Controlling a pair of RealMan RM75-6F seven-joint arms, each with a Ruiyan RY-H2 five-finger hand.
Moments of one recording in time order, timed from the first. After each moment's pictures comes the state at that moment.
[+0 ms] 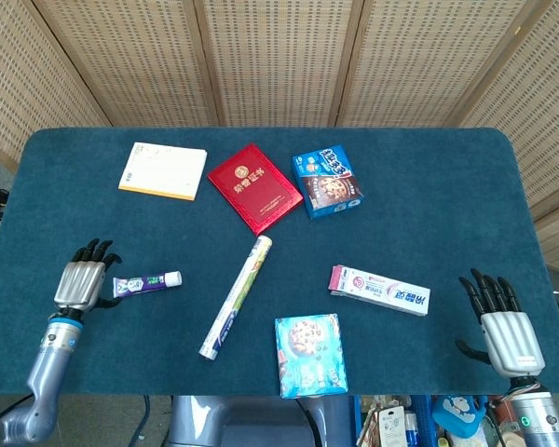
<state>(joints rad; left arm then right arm) -0.40 -1.46 -0.14 -1.43 1.12 1.09 0.41 0.11 -1.17 0.02 -1.62 -1.54 1.42 -0.15</state>
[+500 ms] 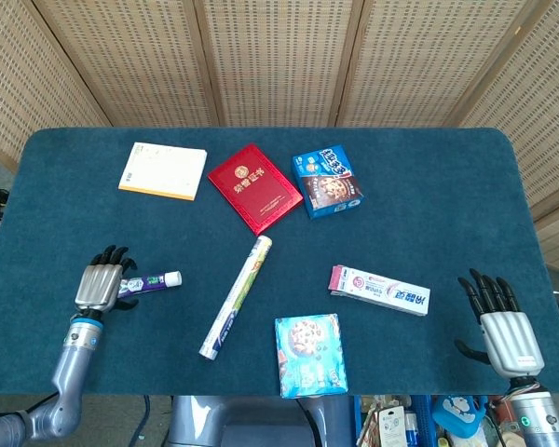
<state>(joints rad) -0.43 -1.56 -0.14 -1.40 1.04 1.10 0.48 0.11 -1.17 0.02 -1.62 -1.54 1.42 -0.13</state>
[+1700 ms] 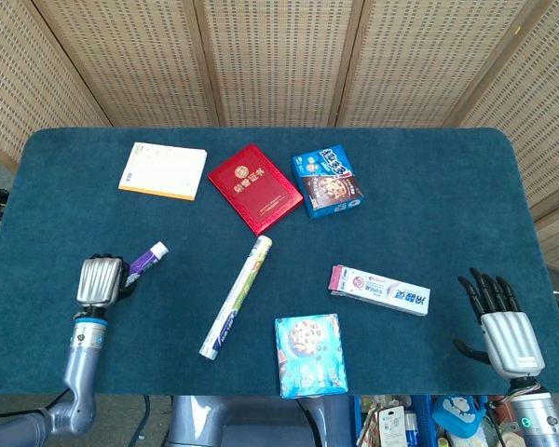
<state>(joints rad) -0.42 -1.71 -0.14 -1.16 1.19 1.27 0.37 0.11 -1.18 0.02 -1.61 -1.56 1.44 -0.11</state>
